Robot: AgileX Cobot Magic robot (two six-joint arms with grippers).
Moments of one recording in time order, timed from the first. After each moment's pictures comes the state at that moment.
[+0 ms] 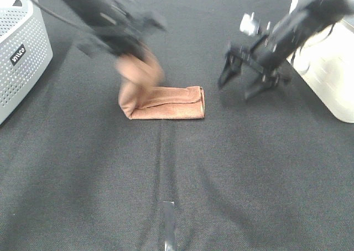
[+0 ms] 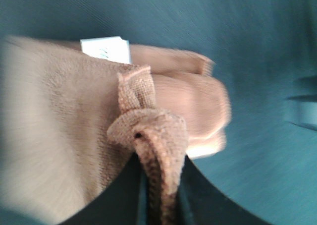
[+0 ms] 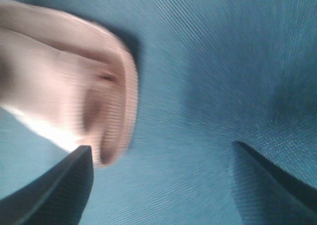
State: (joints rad) left arm -0.40 2.26 -1.85 -0.47 0.78 -0.17; right arm 0.13 2.22 -1.69 0.63 0.92 -0.25
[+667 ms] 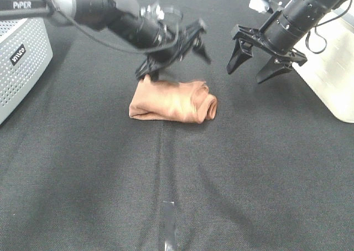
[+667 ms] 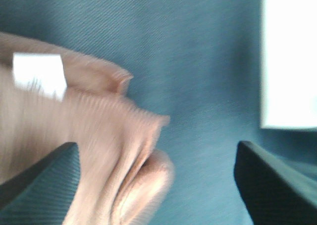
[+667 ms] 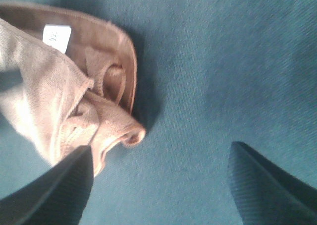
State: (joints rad) left arm -0.45 2.37 -1.97 -0.75 0.65 -0.18; right arm 0.13 2.15 -1.70 0.55 0.99 -0.18
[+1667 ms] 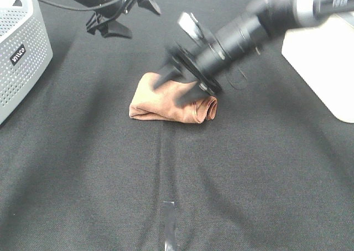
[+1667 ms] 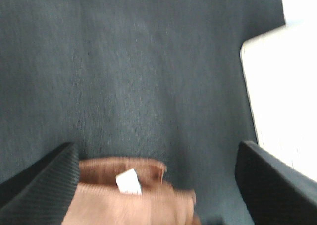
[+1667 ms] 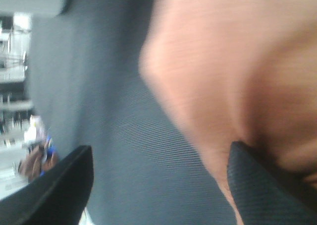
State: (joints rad) left arm -0.23 2.37 -2.13 -0.74 0.79 -0.03; right arm 0.28 2.35 -1.70 1.04 1.04 -0.53
